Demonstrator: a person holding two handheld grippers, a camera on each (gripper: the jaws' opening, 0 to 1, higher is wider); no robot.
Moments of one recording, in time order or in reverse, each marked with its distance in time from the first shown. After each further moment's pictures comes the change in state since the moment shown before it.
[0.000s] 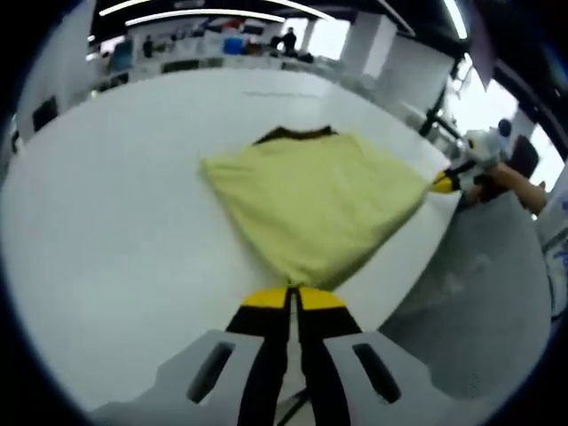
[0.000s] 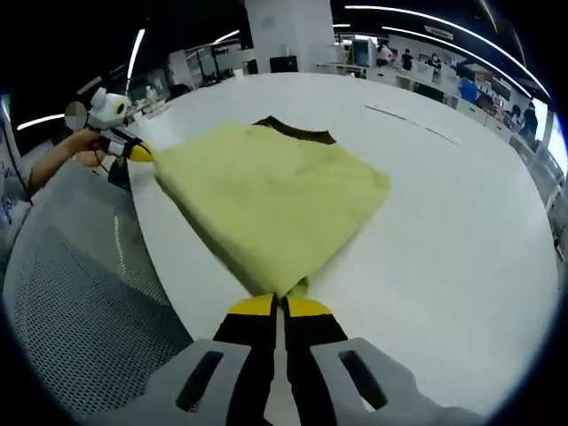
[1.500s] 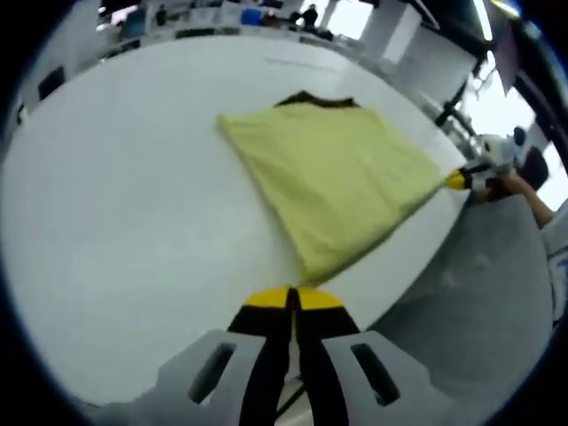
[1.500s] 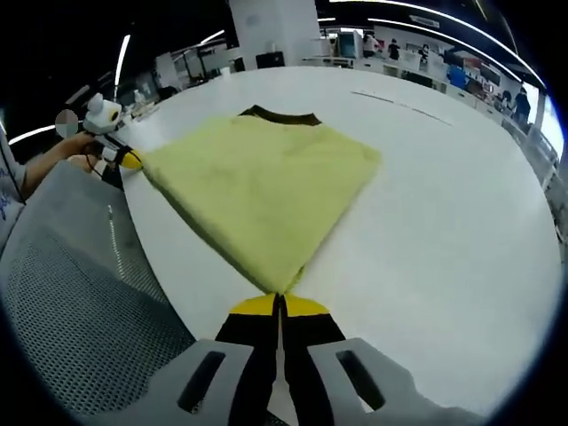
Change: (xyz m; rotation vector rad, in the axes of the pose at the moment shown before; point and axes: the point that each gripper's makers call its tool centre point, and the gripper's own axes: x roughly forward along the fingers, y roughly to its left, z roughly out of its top) left arm 0.009 0.016 -0.041 -0.114 0.121 0.035; right arm 0.006 -0.004 -0.029 0.051 0.040 -0.030
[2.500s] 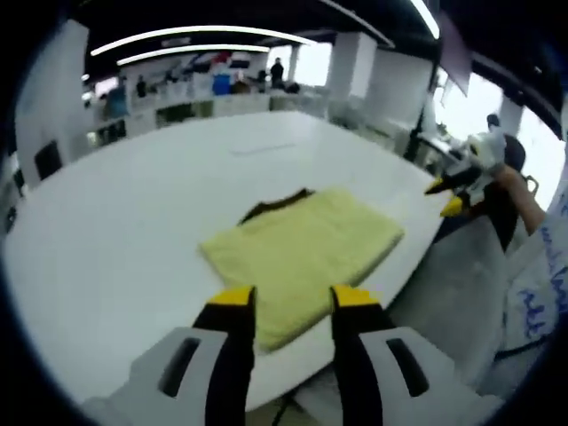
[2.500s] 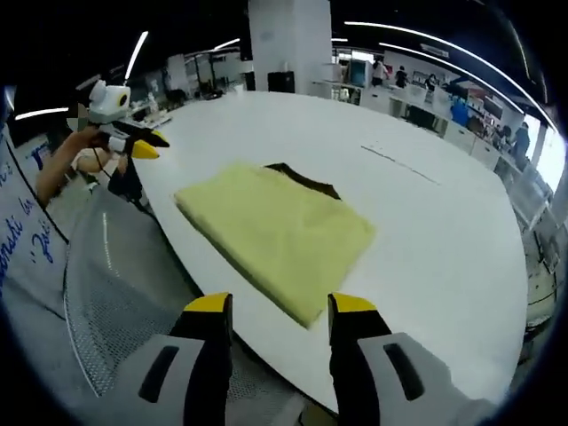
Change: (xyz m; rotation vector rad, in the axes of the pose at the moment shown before) left arm -0.092 -0.066 0.098 0.234 -0.262 -0.028; right arm -0.093 0.055 0.082 -0.115 -0.083 -0.048
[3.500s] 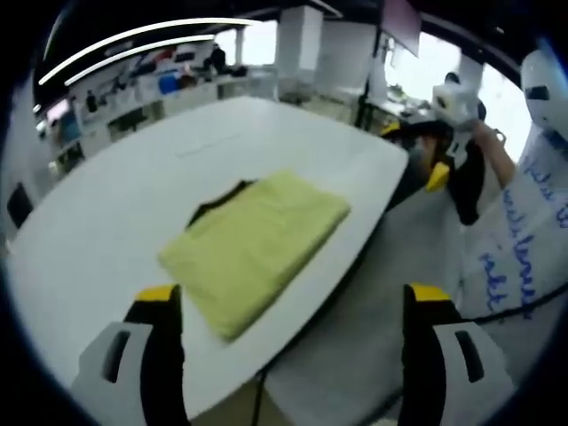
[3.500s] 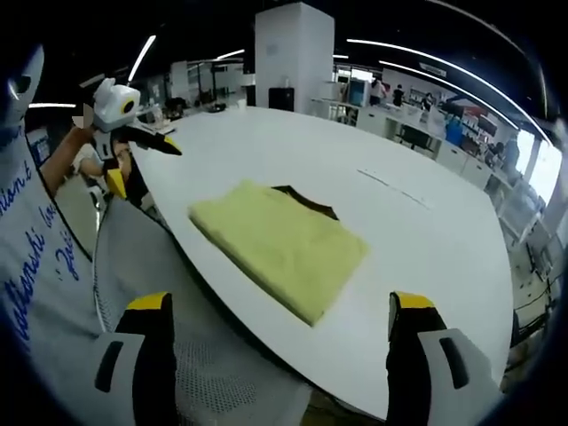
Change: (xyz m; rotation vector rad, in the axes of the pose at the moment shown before) left arm -0.010 -0.072 0.003 0.161 0.106 -0.144; right arm -0.038 0.013 0.010 -0.010 -0.071 -0.044
